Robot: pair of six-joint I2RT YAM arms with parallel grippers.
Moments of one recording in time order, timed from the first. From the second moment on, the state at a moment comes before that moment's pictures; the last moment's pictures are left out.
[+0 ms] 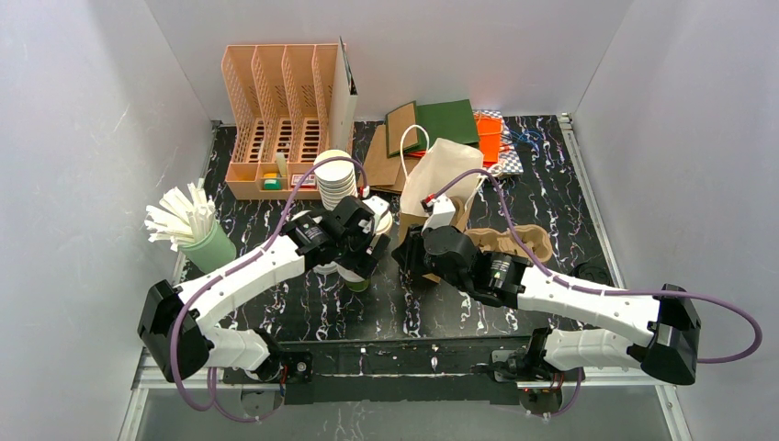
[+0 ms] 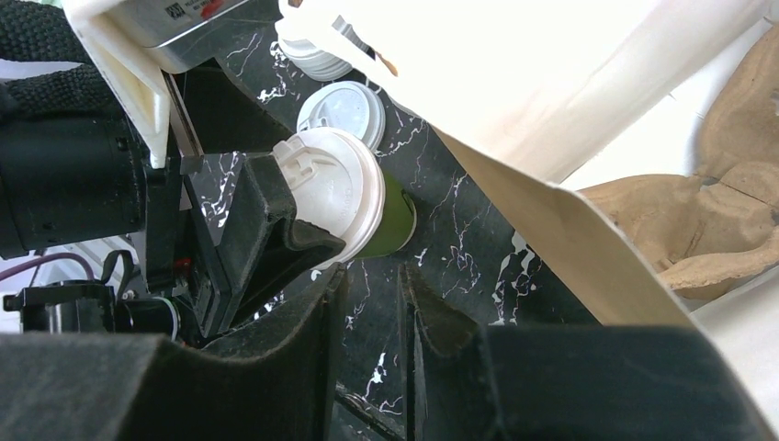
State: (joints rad) left arm -0.82 1.29 1.05 -0.78 -0.15 -0.17; right arm 1.16 1.13 0.87 -0.22 0.37 0.70
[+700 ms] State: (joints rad) left arm -0.88 1.29 1.04 -0.77 -0.24 -0.21; right arm 1.16 1.19 0.86 -0.21 0.33 0.73
